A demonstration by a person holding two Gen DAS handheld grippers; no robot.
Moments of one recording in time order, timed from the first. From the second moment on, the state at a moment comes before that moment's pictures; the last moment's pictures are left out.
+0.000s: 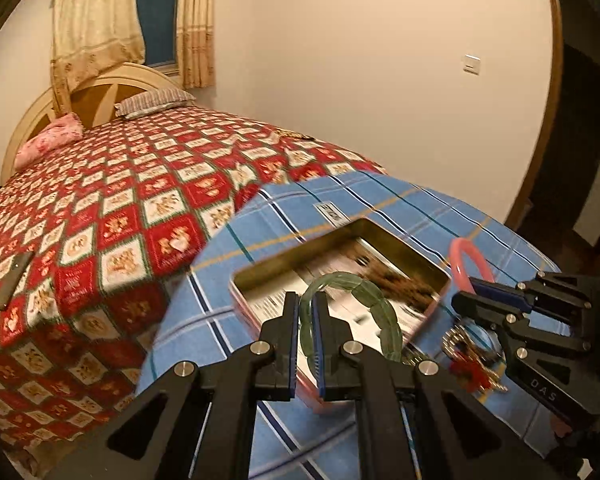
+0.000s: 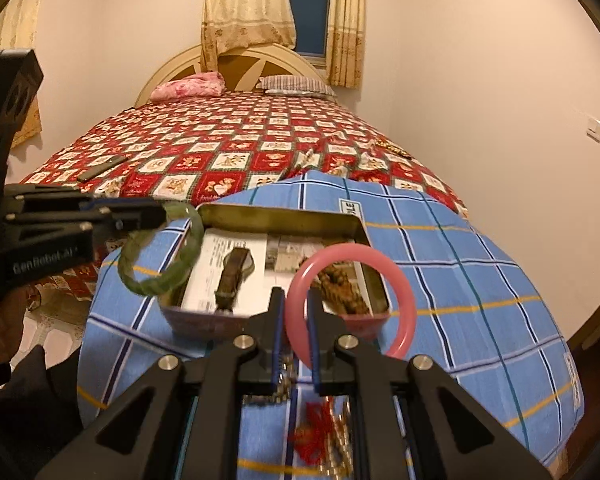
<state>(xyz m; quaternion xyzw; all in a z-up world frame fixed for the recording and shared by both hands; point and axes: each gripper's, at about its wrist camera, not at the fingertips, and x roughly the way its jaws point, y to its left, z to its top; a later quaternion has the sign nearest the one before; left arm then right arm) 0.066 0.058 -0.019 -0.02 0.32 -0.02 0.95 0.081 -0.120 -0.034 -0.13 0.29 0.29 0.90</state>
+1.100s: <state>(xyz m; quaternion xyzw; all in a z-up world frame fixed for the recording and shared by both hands) 0.120 0.053 -0.056 0.02 0.34 0.04 0.94 0.139 -0.095 -0.060 -0.14 0.32 0.27 0.90</state>
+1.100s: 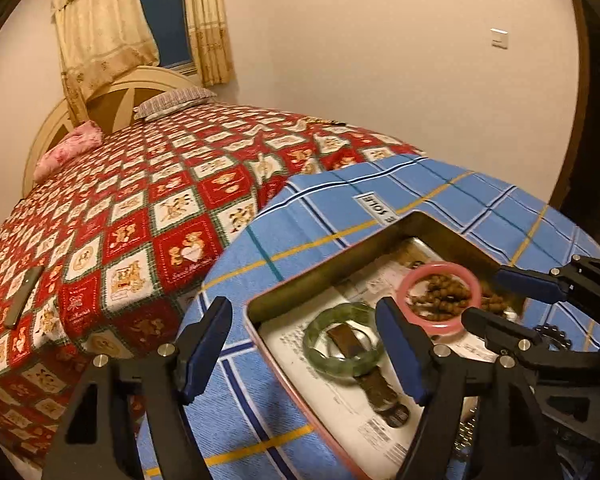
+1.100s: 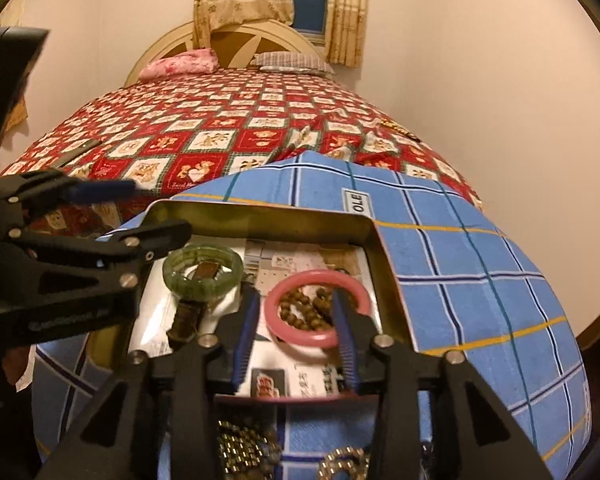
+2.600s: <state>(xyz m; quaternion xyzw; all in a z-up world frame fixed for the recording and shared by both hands) 0.028 -0.028 -0.089 0.07 0.35 -0.02 0.93 0.072 -0.207 -0.094 -0.03 0.38 0.21 0.90</state>
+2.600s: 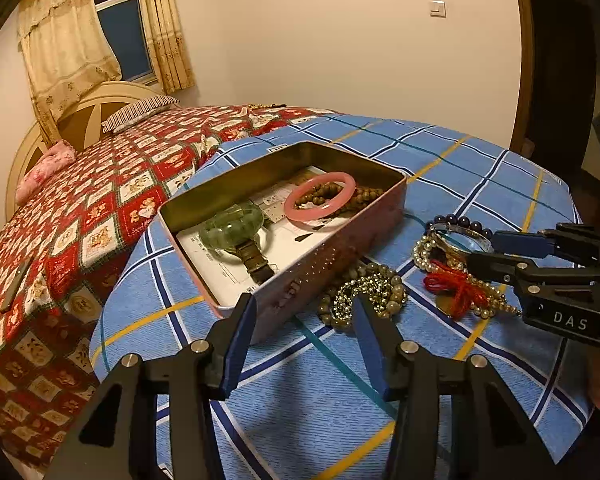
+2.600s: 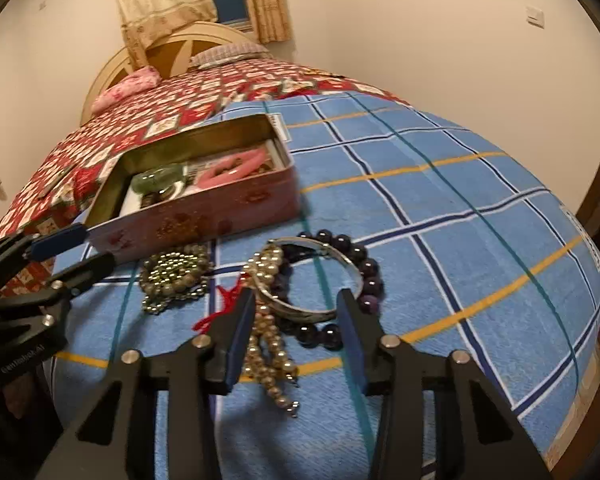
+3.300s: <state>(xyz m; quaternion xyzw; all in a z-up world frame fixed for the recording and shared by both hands) 0.057 -0.037 -0.116 0.02 0.42 -0.10 0.90 0.097 -0.201 -0.102 -0.01 0.42 0.23 0.88</state>
